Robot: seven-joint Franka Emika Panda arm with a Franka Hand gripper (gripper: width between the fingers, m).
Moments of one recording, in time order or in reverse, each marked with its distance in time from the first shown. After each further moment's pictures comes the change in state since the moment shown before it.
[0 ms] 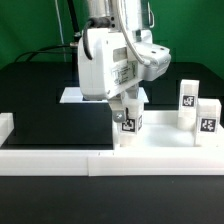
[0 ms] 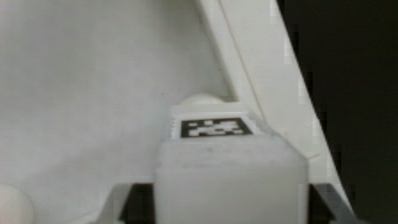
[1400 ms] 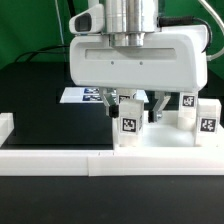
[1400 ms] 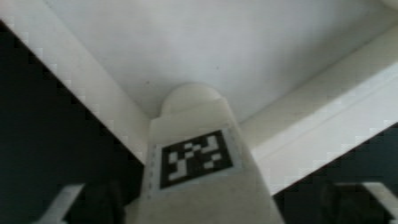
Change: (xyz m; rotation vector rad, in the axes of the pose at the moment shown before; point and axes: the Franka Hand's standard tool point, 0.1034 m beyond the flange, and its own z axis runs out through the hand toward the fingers) arm -0.010 0.000 0.003 -0.019 0.072 -1.345
